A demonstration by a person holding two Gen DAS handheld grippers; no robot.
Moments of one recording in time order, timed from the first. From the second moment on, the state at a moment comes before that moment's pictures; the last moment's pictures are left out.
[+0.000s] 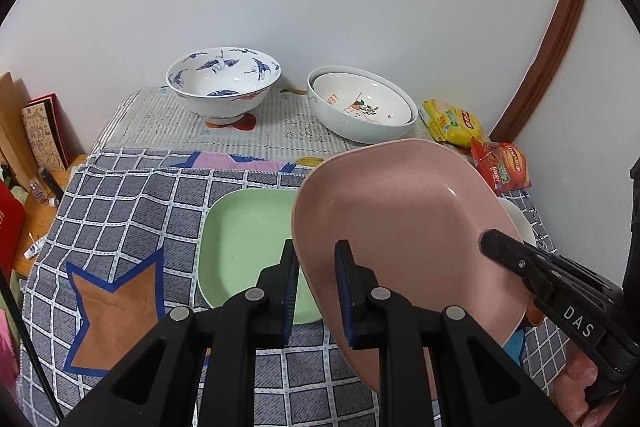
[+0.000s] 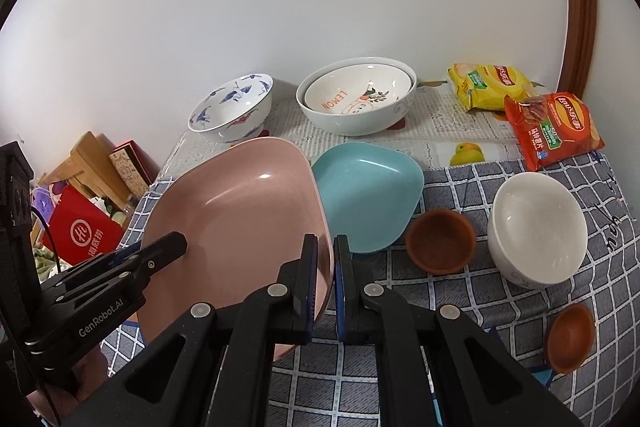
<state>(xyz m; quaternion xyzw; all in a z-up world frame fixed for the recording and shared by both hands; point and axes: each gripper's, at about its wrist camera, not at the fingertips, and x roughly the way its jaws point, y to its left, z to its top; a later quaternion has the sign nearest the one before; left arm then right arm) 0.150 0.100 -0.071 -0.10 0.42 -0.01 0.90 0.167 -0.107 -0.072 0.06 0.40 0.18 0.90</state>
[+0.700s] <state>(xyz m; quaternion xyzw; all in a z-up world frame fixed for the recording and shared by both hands) 0.139 0.125 -0.078 -0.12 0.42 0.00 0.90 0.161 -0.087 -0.079 0.06 0.41 0.18 0.89</state>
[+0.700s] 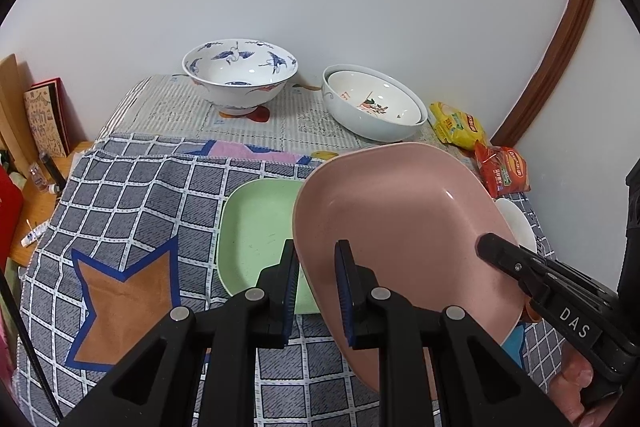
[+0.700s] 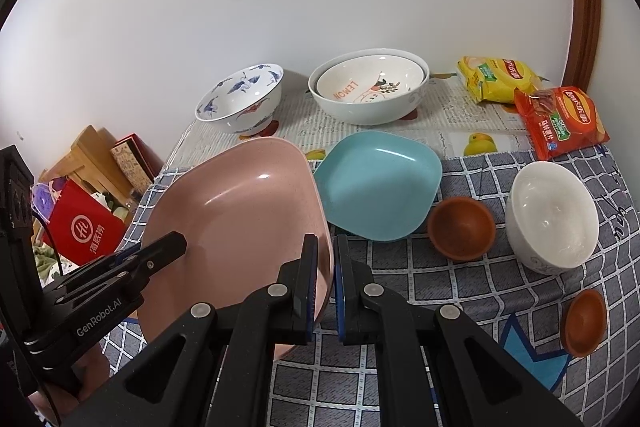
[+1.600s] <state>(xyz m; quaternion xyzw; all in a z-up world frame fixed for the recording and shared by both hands) 0.133 0.163 -0.114 -0.15 0.46 0.02 0.88 0.163 -0.039 -0.109 0.03 0.45 0.19 0.87</state>
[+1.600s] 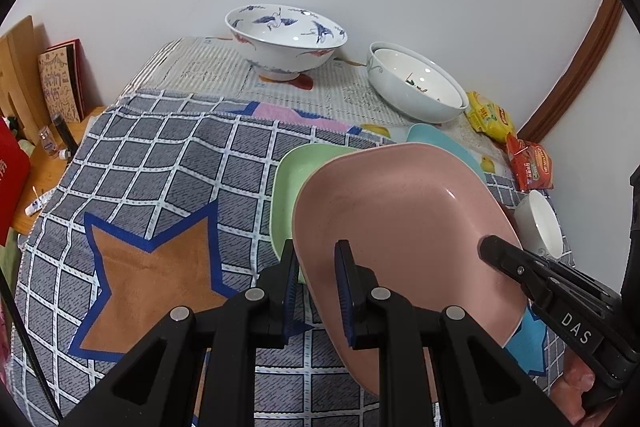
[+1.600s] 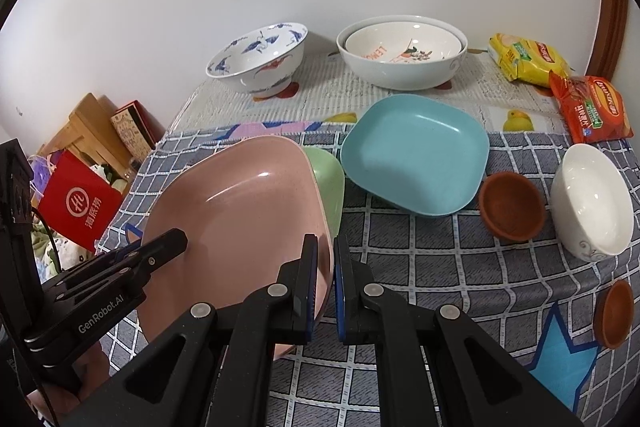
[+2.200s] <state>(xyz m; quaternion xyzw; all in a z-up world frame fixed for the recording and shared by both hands) 0.139 0.173 -0.137 -0.15 0.48 0.03 0.86 0.168 -0.027 -0.131 0.02 0.47 0.19 0.86</state>
